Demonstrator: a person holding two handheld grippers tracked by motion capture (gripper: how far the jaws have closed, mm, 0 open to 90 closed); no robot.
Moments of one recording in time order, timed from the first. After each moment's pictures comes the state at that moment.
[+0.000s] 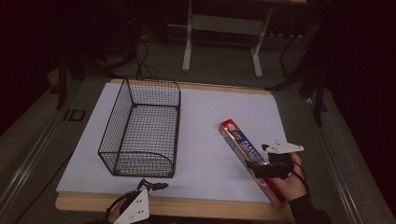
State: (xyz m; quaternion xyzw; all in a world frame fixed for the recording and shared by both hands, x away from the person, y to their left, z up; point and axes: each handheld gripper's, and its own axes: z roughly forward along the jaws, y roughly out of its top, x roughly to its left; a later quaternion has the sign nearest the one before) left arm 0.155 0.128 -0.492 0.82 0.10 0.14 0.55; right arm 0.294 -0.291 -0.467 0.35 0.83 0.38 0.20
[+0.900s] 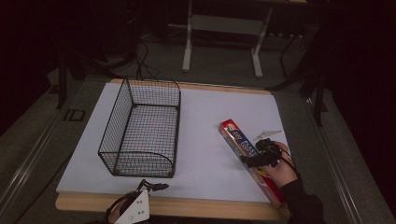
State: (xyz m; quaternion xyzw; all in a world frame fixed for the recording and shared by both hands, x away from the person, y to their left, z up) left arm 0.154 0.128 -0.492 0.82 0.10 0.14 0.55; right arm 0.343 -0.275 -0.488 0.41 0.86 0.28 0.14
